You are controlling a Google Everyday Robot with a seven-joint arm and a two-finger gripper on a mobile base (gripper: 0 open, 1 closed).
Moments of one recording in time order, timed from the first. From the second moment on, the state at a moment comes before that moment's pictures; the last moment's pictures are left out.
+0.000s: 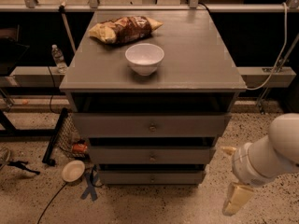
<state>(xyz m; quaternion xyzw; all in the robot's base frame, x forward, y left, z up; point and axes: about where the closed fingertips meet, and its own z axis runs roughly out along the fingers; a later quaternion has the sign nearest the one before) 0.389 -0.213 0.677 -0.64 0.75 0.07 0.16</state>
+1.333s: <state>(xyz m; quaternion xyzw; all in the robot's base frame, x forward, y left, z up) 0.400 -0.208 0.535 -0.60 0.77 0.06 0.20</state>
